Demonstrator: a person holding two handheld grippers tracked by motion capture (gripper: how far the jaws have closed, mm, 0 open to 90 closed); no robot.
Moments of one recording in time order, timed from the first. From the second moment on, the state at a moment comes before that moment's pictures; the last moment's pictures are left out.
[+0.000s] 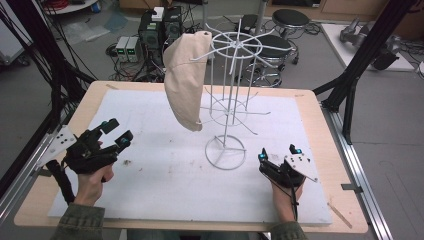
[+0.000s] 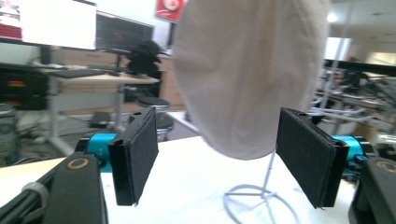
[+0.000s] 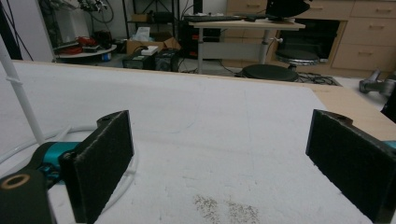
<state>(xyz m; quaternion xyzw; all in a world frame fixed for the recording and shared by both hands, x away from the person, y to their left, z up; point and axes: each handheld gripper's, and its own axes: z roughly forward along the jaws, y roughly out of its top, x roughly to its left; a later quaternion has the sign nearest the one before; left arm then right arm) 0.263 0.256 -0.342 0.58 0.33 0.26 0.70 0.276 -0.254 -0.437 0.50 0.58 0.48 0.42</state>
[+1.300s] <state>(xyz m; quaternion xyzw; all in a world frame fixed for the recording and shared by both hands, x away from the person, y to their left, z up) 0.232 0.312 -0.417 0.54 0.46 0.37 0.60 0.258 -0.262 -0.440 0.53 0.54 0.50 0.41</state>
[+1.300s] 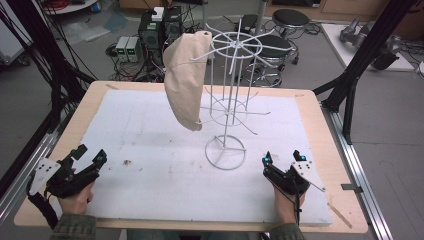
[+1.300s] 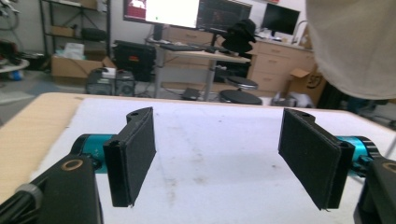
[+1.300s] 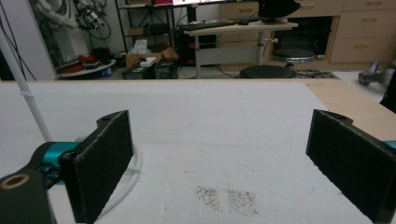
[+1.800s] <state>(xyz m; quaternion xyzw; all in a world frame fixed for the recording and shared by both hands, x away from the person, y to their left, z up) 0.229 0.328 -0.426 0.49 0.53 0.43 0.54 0.245 -0.270 -0.438 0.56 0.52 0.49 0.43</state>
